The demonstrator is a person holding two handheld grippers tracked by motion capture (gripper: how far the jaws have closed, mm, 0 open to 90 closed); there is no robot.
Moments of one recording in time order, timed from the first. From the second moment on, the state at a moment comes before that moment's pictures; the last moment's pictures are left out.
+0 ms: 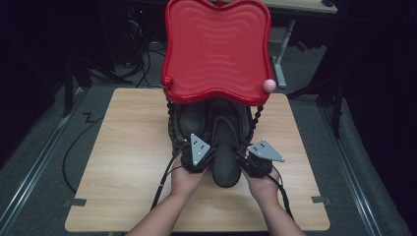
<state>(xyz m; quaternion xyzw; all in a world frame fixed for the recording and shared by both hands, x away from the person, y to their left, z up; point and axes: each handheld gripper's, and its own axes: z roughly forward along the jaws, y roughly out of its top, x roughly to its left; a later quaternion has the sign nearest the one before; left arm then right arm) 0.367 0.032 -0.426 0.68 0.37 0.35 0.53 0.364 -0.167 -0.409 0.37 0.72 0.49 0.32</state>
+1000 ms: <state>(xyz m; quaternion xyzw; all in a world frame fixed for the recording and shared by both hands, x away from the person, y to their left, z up) 0.360 0.032 -0.436 0.69 0.37 0.33 0.53 0.308 -0.163 -0.459 0.40 0.74 0.48 0.27</state>
